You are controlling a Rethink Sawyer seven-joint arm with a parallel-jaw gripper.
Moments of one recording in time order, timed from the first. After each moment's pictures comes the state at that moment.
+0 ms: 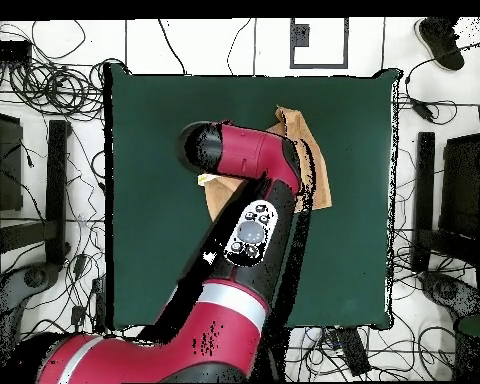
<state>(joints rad) 0.15 -0.23 -0.47 1.13 0.26 0.60 2.31</state>
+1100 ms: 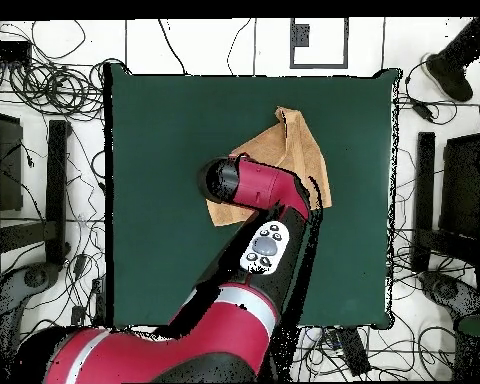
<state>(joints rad) 0.13 -0.21 -0.47 1.30 0.26 0.44 2.31</state>
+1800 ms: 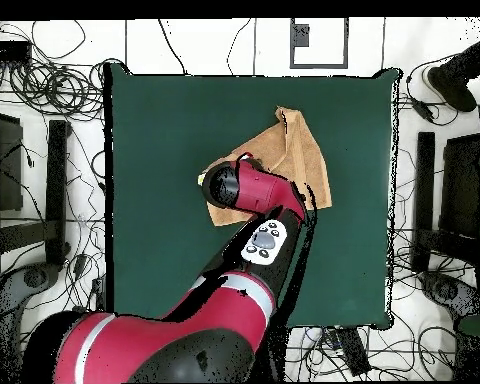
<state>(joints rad) 0.13 -0.14 -0.47 1.30 0.29 0.29 2.31</state>
